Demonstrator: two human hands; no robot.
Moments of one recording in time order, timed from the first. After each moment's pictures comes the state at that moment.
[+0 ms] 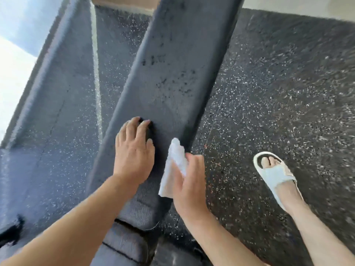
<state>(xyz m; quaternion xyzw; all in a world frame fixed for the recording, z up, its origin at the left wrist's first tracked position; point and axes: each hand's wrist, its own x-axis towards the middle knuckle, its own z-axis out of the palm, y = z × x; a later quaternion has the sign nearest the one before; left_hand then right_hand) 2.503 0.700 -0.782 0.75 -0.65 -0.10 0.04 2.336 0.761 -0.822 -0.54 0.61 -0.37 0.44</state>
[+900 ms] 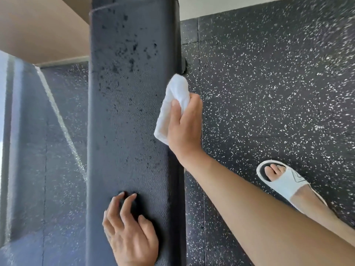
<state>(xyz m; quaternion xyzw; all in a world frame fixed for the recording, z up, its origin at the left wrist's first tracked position) 2.466 0.656 -0.810 0.76 -0.64 -0.02 0.10 2.309 0.448 -0.842 -0.35 0.71 -0.49 0.36</state>
